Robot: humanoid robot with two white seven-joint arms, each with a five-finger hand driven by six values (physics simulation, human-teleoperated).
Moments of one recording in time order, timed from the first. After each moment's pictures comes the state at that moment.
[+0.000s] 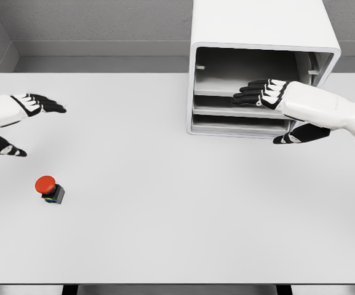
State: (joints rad) left arm -0.64 1.28 -0.83 -1.59 0.07 -0.61 -0.27; right arm -0.63 -1.06 0.71 -1.72 0.02 -0.61 0.23
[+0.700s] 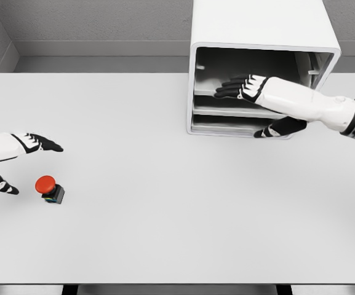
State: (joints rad) left arm -0.53 1.32 -0.86 -1.60 0.10 -0.61 -0.34; right arm -0.71 -0.94 0.79 -1.61 0.02 -0.61 0.24
